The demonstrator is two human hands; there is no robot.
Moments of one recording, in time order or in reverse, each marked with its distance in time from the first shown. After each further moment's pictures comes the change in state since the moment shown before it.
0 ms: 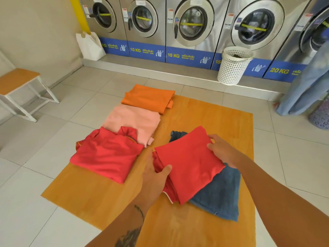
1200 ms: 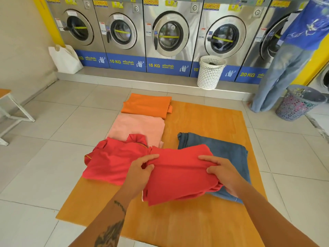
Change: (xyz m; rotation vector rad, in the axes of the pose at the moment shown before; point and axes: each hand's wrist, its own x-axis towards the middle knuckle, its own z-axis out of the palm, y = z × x) left_hand 0.043 0.015 -0.133 0.316 -0.273 0.330; right_hand -0.111 -0.005 0.104 0.428 0.107 -0.052
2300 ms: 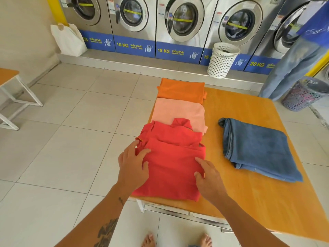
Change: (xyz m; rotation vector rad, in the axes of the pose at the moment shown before) left_hand -0.032 -0.115 -0.209 0.740 0.150 0.224; right_hand -0.033 0.040 0.267 -0.584 0.252 -0.208
